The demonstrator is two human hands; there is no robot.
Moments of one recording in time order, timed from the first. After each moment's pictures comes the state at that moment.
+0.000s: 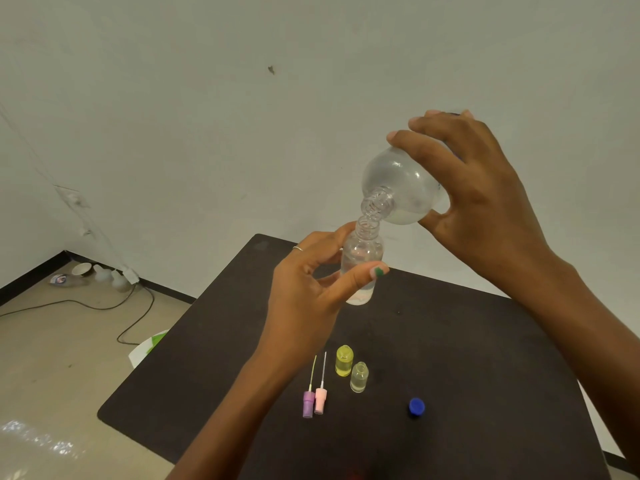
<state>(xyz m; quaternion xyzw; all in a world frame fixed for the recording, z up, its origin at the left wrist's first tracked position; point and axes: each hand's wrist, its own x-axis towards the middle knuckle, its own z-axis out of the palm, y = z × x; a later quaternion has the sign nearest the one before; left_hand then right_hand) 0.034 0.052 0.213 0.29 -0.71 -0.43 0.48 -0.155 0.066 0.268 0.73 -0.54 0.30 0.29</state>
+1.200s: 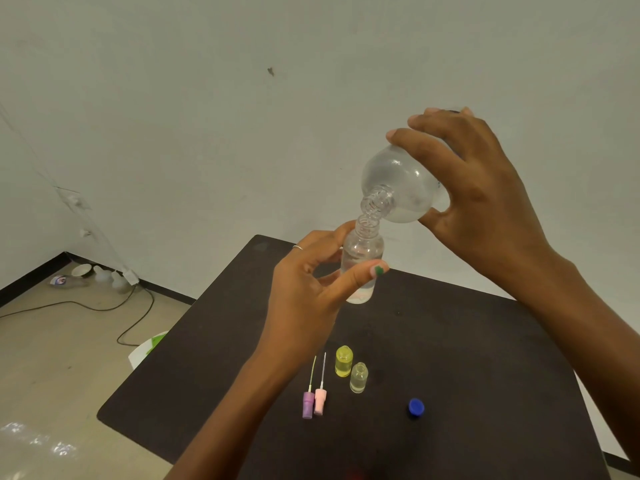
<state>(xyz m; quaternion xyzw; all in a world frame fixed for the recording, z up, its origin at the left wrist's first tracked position) 0.033 0.052 0.213 0.30 -0.72 -0.42 0.47 -0.157 0.066 0.271 0.73 -0.54 0.30 0.29</state>
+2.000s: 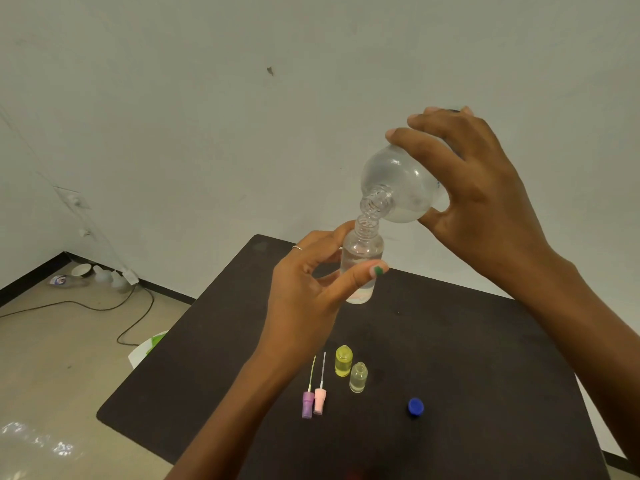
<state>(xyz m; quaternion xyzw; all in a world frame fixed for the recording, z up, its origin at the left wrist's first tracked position) 0.032 0.053 0.215 0.29 -0.72 -0.42 0.47 -0.156 0.066 0.270 0.73 -0.54 0.30 0.29</state>
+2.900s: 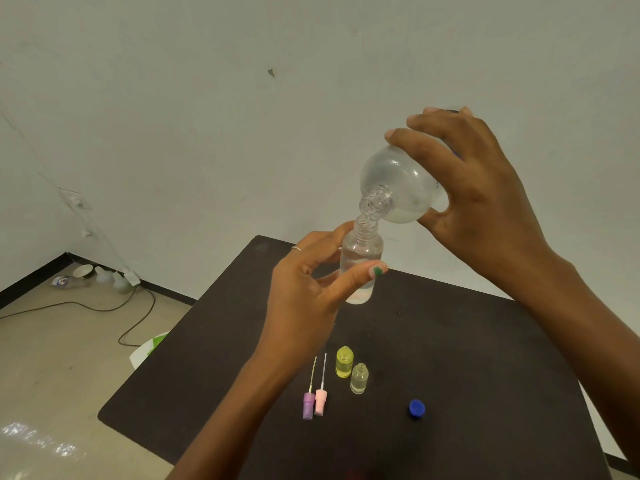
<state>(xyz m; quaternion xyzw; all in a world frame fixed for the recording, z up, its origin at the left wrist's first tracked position) 0.033 0.054 0.216 0.29 -0.71 -0.42 0.48 -0.156 0.066 0.271 0.73 -0.53 0.30 0.29</state>
